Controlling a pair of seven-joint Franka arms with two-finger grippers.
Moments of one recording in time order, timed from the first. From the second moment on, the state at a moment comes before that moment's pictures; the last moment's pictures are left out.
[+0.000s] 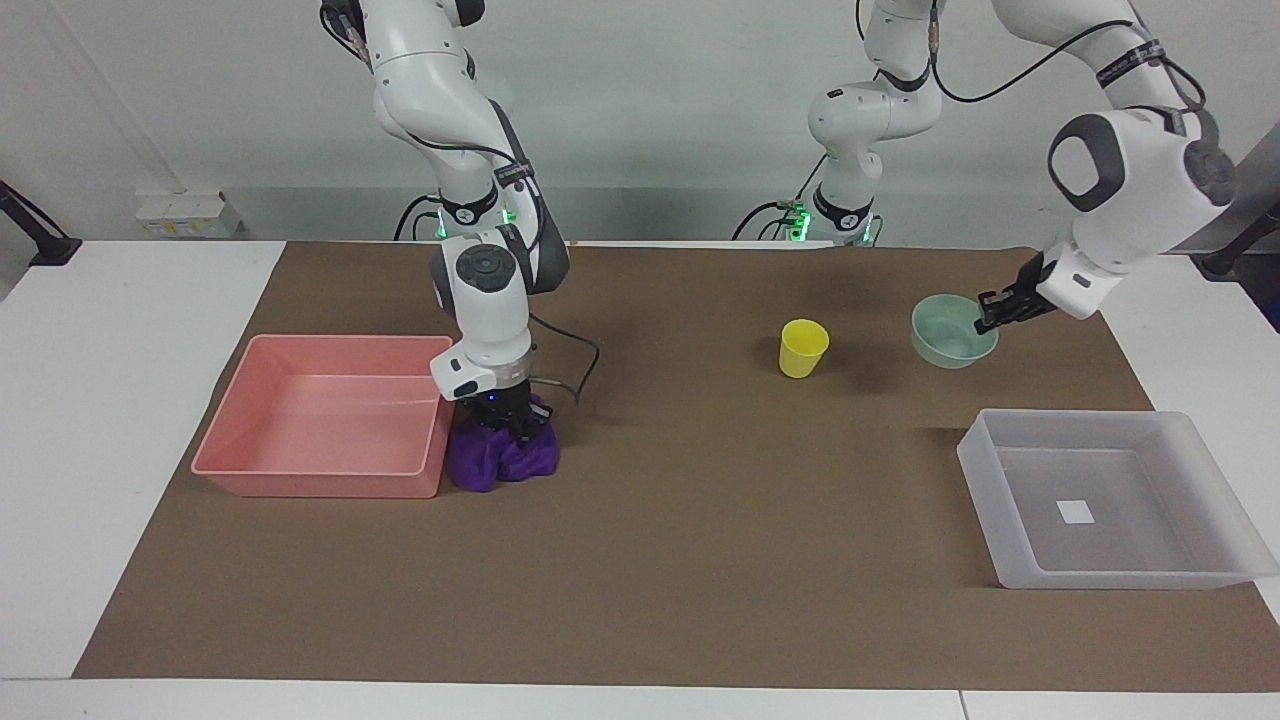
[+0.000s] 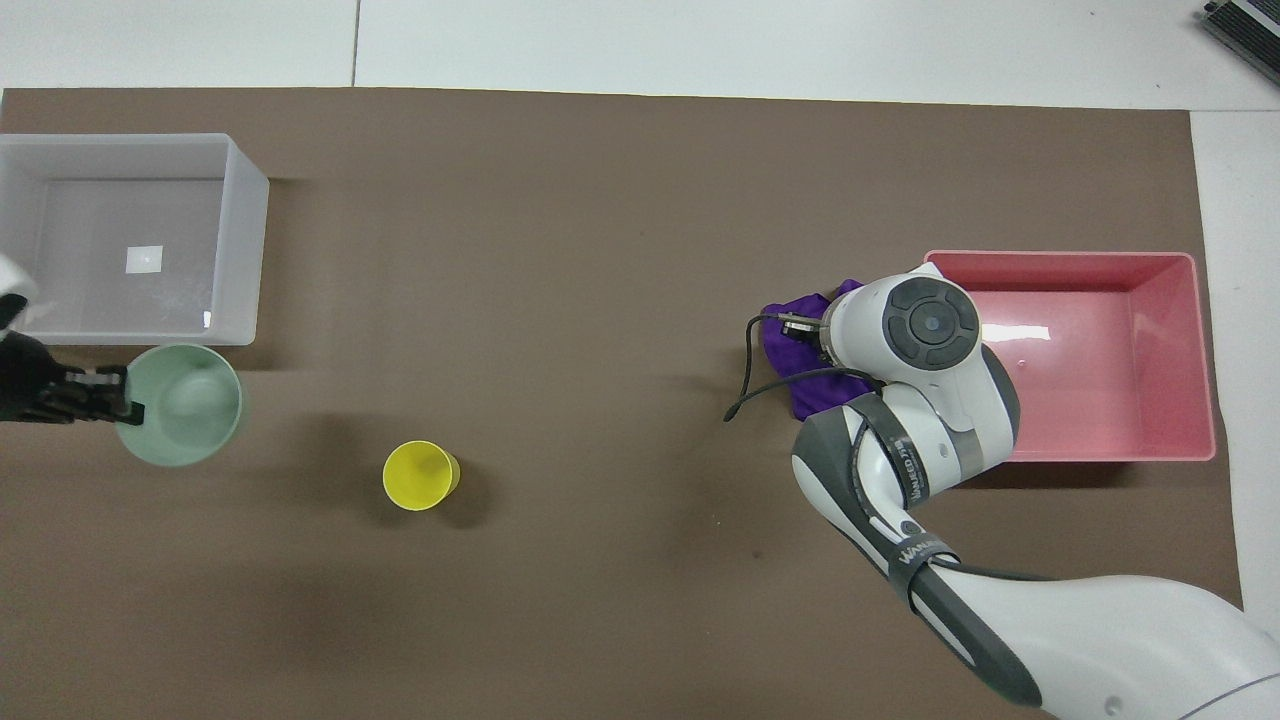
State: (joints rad) left arm 0.19 0.02 -0.02 -1.87 -0.12 1.73 0.08; right arm 0.19 0.28 0.09 -2.02 -0.20 2.42 0.72
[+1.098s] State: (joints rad) left arm 0.31 0.58 -0.01 -1.51 -0.12 2.15 0.10; right arm -0.07 -0.11 0.06 -1.97 -0.20 1.91 0.37
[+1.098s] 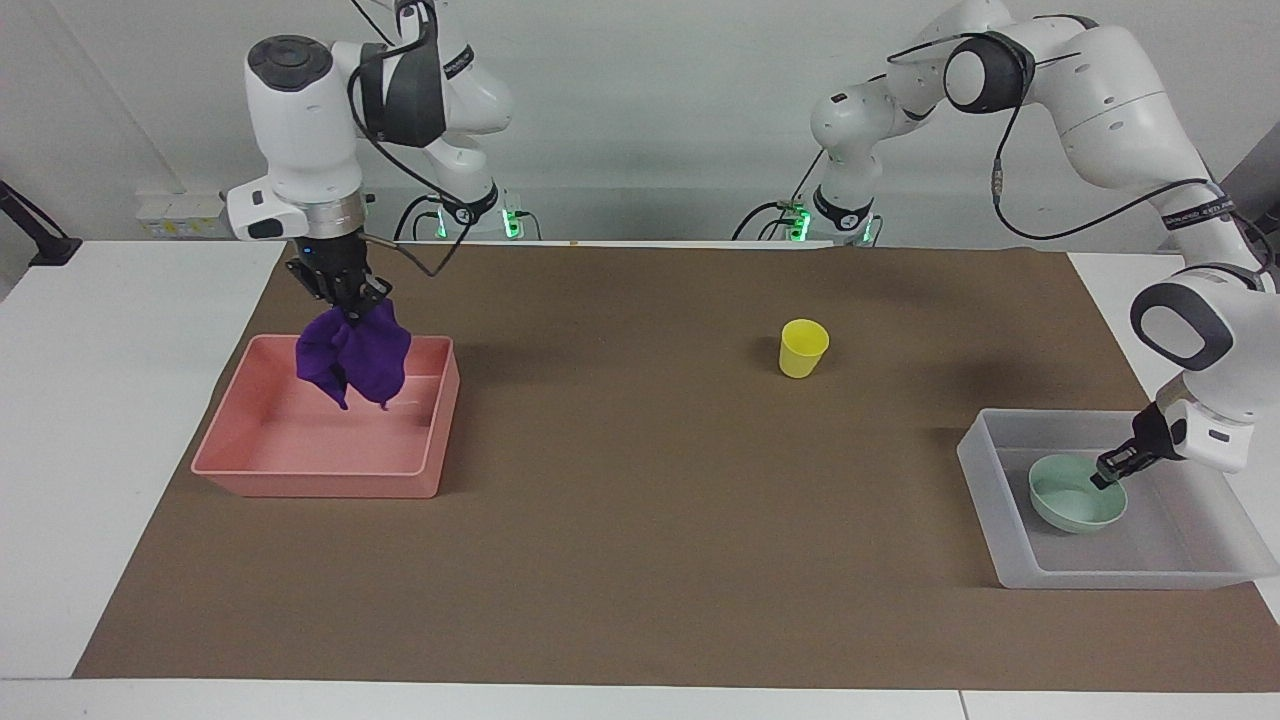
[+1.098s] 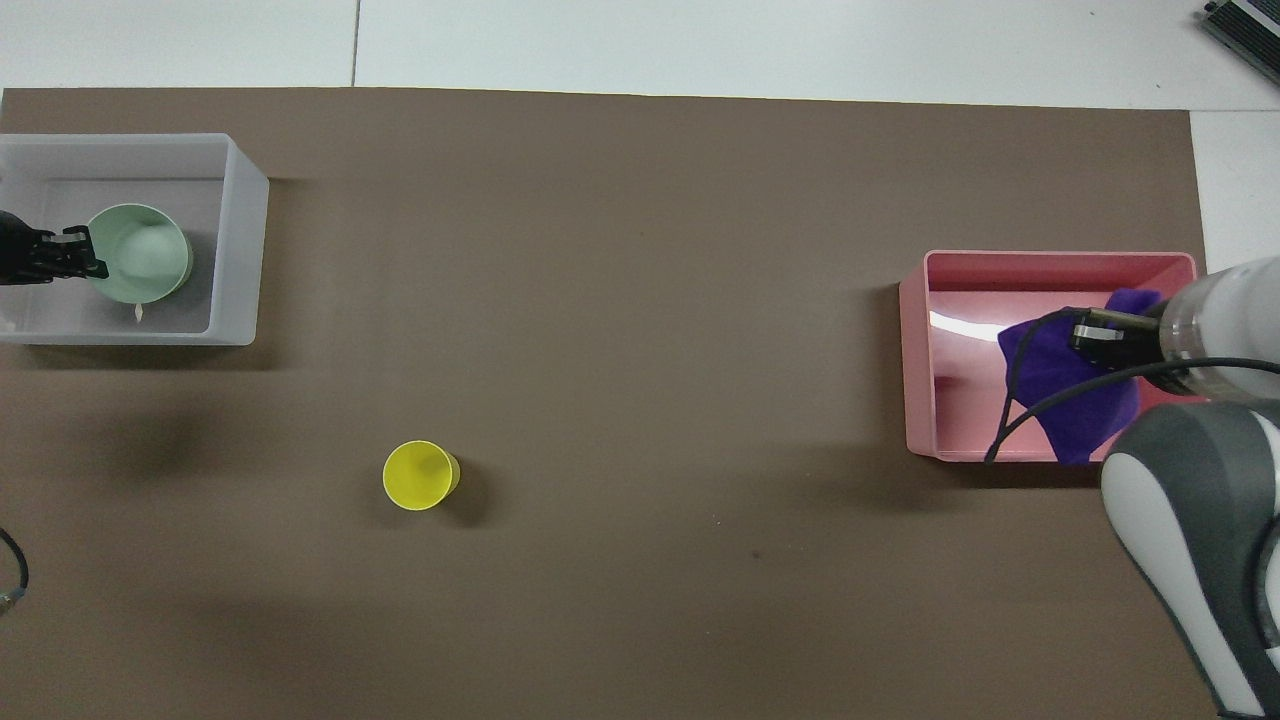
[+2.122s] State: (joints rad) left arm 0.30 0.19 -0.04 -1.46 -0.12 1.57 0.15; right arm -0.10 -0.04 0.10 -1.88 -0.07 1.86 0.28
